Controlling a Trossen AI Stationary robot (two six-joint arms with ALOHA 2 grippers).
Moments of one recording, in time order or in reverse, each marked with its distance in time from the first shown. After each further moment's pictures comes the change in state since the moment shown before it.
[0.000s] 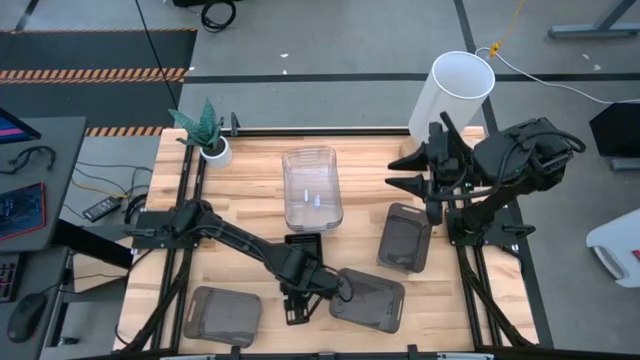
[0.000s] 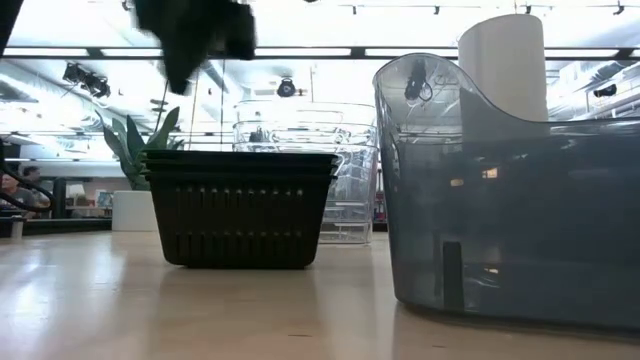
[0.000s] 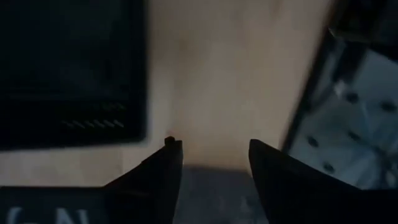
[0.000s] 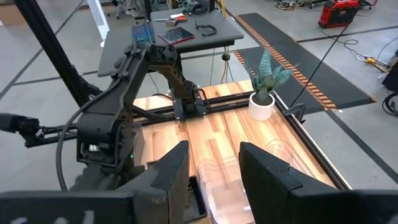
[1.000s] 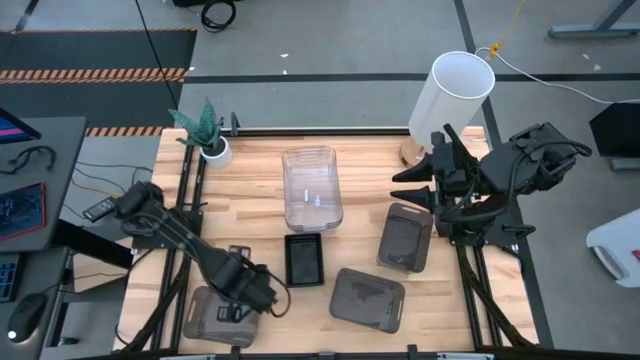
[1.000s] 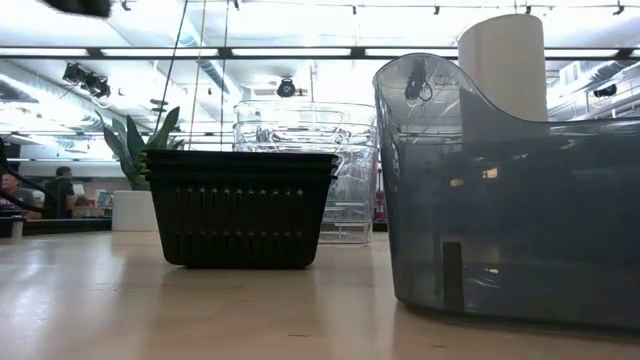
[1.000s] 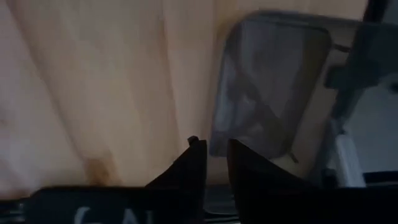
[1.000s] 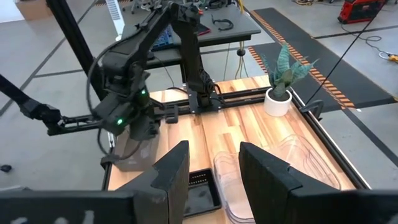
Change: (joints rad) left arm -0.194 -0.409 -0.467 -0.089 -0.119 0.007; right arm 0.071 0.000 0.000 -0.020 0.000 0.032
